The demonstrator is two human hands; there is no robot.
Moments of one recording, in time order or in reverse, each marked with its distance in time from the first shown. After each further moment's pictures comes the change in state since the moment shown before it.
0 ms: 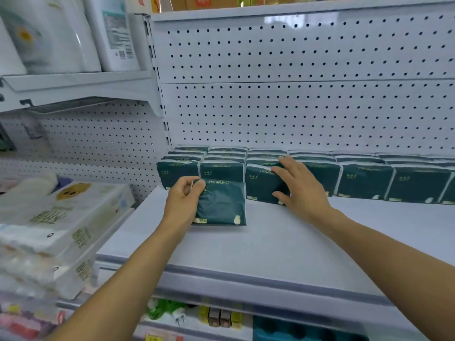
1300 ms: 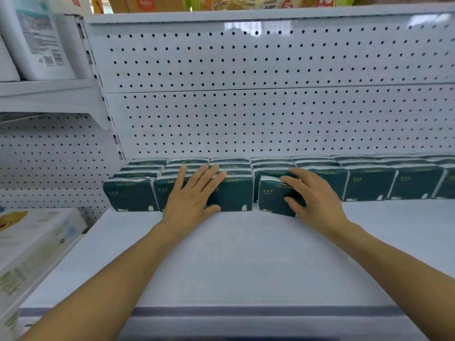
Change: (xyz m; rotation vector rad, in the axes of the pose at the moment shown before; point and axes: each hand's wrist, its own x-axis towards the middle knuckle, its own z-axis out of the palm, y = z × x) left_hand 0.068 -0.031 0.081 1.237 -0.175 1.170; right_hand -0.048 0.079 -0.036 -0.065 0.164 0.074
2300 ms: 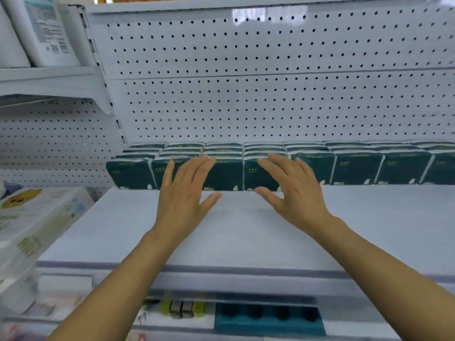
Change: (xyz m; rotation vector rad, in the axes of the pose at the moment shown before) left_hand -0.032 0.066 -0.078 -0.198 0.137 -0.239; right_hand -0.017 -0.056 -0.046 0.060 0.006 -0.026
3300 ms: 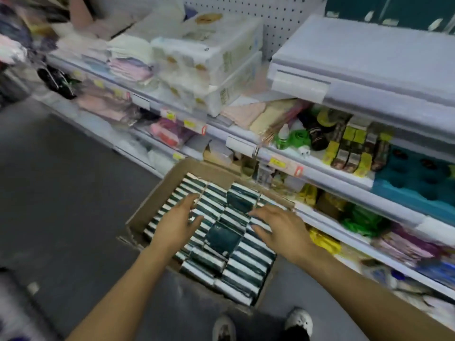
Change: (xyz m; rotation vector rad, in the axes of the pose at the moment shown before) left_hand -0.489 -0.111 -0.190 -0.141 -0.712 -0.993; right_hand -0.258 -0.388 0.107 0.530 -0.913 -0.260
